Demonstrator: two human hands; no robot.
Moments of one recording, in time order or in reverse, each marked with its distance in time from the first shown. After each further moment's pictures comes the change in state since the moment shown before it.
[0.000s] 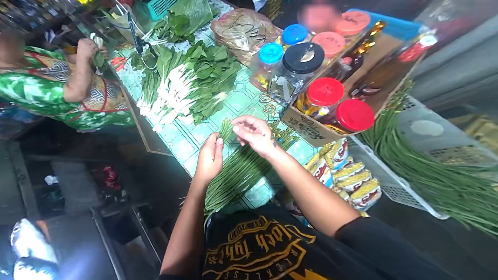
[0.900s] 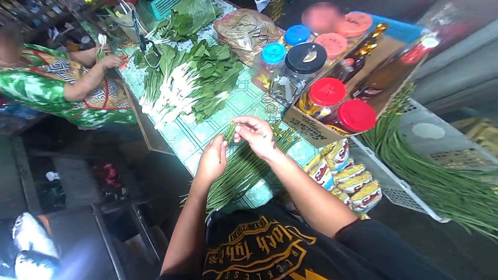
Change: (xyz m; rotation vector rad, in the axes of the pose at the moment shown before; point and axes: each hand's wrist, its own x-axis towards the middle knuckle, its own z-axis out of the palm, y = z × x) left_hand -0.006 0.000 0.000 0.211 -0.077 0.012; right_hand -0.007 -0.003 0.013 0.075 0.034 -0.051
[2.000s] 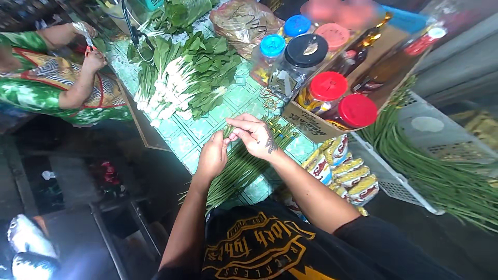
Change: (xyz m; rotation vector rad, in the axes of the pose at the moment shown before) left_hand 0.008 -0.005 0.010 0.107 0.059 0.142; right_hand -0.001 -0.001 -0.006 -0.519 -0.089 -0.244
